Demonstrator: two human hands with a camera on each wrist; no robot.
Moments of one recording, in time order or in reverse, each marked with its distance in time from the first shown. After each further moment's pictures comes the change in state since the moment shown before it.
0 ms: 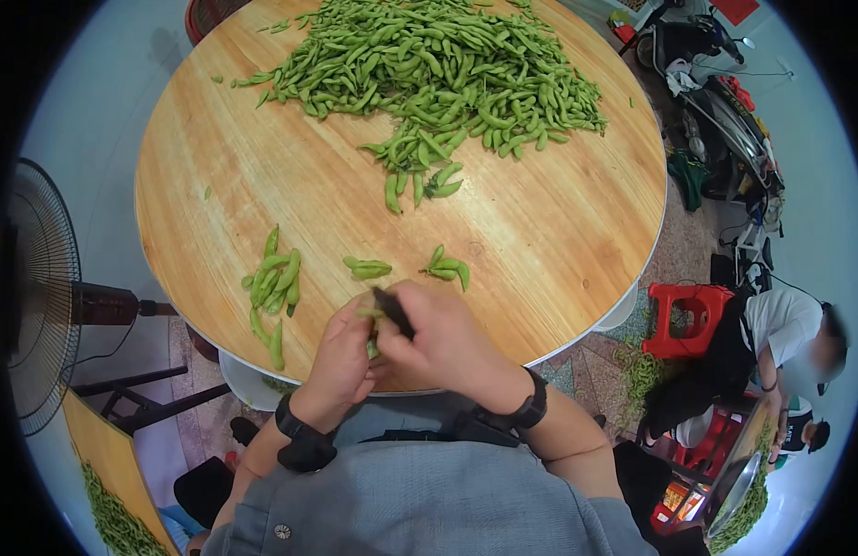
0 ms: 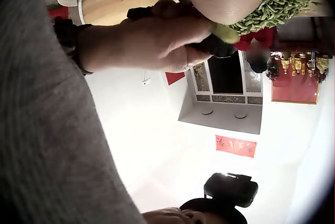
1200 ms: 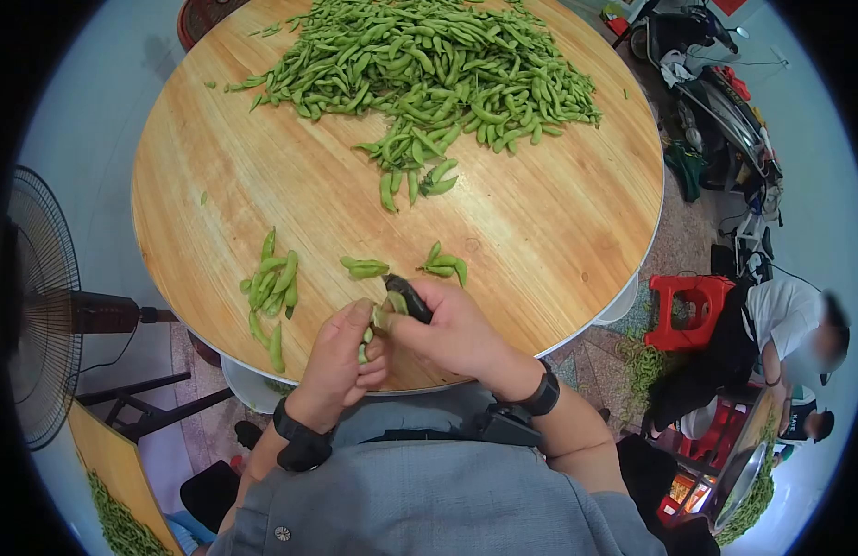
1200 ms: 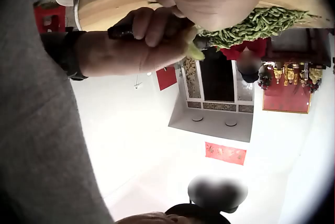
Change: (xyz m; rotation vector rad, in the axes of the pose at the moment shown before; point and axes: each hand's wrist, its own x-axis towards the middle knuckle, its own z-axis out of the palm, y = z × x) left_hand -0.008 0.013 -0.006 -0.022 -0.102 -0.138; right_hand 0.002 -0.007 -0.015 0.730 -0.164 0.675
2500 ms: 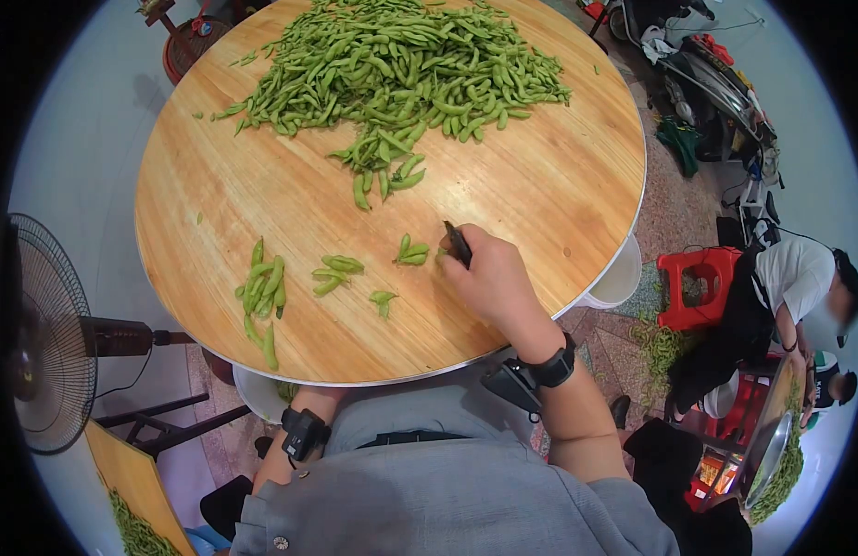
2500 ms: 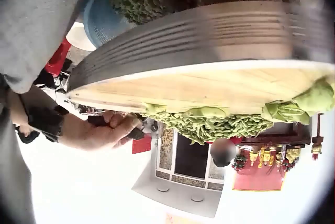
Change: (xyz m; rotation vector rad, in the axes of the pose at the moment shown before) left_hand 0.027 -0.056 -0.086 -0.265 0.260 -0.020; right_hand 0.000 0.023 -0.068 -0.713 0.518 -0.293
